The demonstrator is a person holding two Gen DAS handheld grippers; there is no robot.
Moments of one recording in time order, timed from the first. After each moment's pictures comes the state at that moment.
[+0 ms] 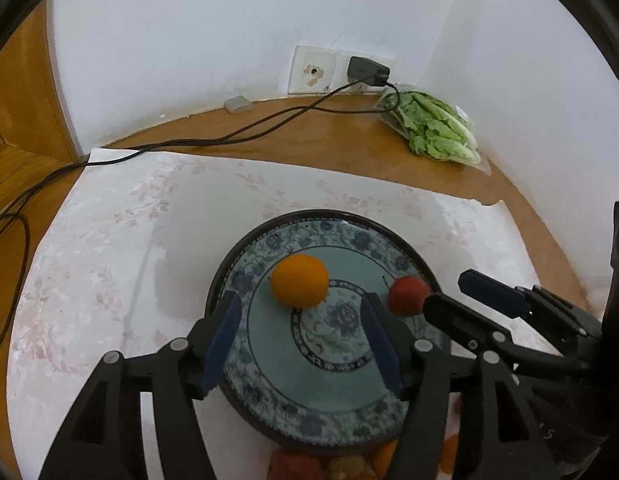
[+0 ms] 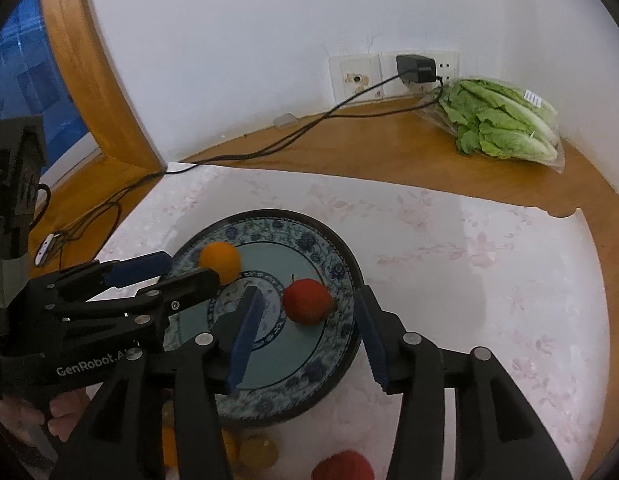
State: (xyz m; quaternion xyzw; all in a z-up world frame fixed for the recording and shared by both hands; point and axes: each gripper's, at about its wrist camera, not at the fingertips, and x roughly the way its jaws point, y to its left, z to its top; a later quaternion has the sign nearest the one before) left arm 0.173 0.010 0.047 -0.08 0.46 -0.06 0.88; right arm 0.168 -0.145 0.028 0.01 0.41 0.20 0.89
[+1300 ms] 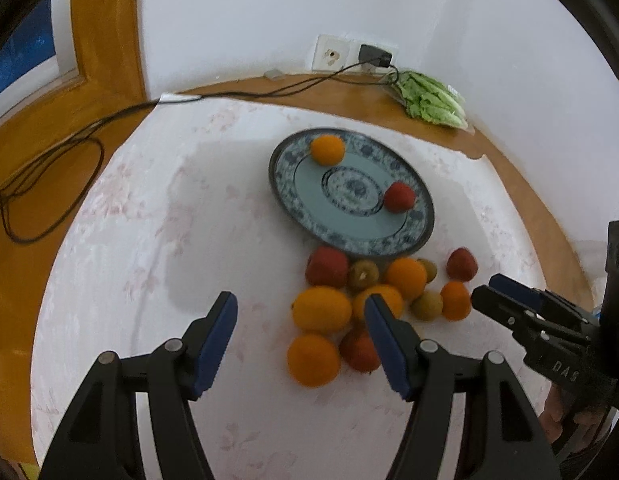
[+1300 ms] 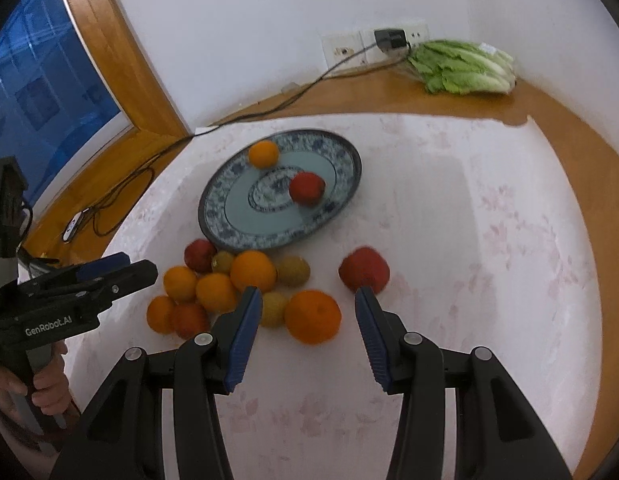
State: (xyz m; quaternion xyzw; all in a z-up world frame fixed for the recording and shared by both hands) left arm 0.040 0.037 0.055 -0.08 0.48 -0.04 0.87; right arm 0.050 -0.176 0.019 0.06 0.44 0.20 0.87
